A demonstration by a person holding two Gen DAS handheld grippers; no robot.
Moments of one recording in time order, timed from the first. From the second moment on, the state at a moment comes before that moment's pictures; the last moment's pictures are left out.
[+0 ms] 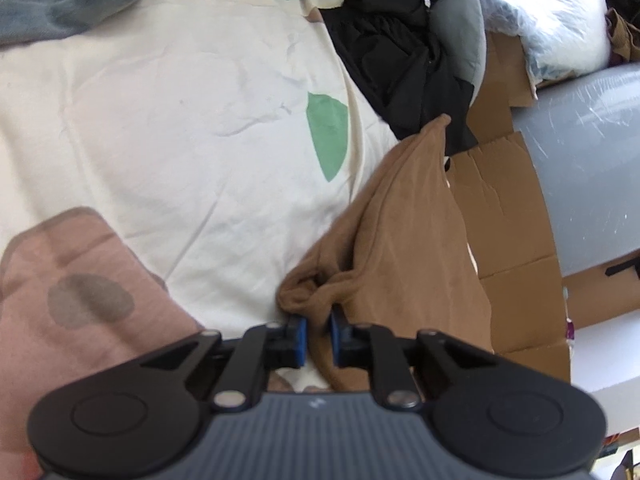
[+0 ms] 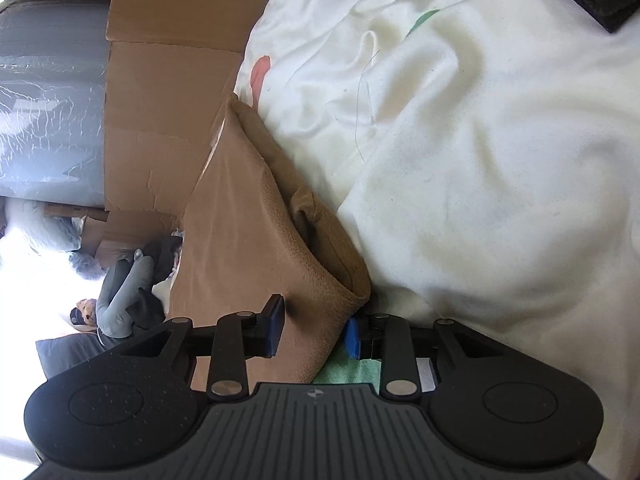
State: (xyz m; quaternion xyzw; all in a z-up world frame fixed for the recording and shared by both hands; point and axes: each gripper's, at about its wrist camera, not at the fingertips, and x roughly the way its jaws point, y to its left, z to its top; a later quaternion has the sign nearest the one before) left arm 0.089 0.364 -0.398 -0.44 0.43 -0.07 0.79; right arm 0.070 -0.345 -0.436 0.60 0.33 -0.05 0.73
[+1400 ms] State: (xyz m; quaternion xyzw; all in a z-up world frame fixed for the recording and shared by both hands) left arm 0.009 0.358 -0.361 -0.44 0.48 -0.03 0.76; right arm 0.007 -0.364 -0.380 0.56 0.31 -0.13 0.76
